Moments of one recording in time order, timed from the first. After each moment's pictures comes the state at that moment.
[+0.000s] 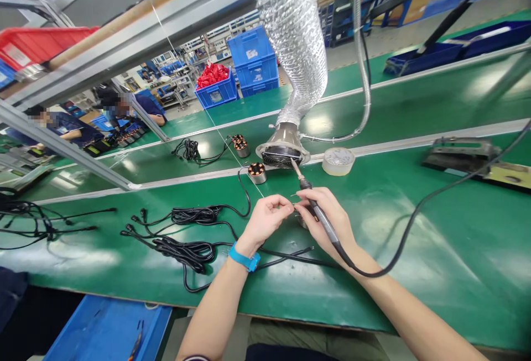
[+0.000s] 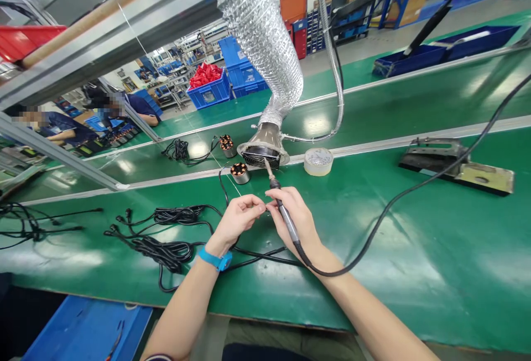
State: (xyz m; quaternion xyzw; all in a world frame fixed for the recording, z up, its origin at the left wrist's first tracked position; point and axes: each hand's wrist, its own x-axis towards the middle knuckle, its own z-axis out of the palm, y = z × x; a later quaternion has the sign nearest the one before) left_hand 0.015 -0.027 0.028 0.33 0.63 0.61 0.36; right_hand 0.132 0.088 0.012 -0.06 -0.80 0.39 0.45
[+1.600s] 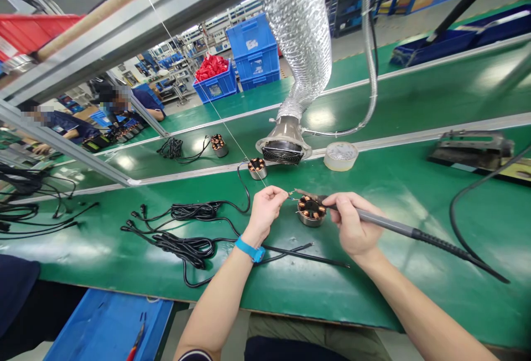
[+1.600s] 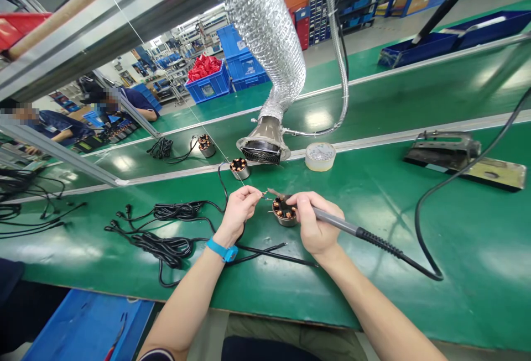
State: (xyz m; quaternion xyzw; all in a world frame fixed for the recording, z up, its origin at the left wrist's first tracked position) left_hand 0.011 -0.011 0.011 0.22 0.62 0.69 0.31; right_hand 0.152 0.100 0.004 -0.18 -0.70 0.47 0.51
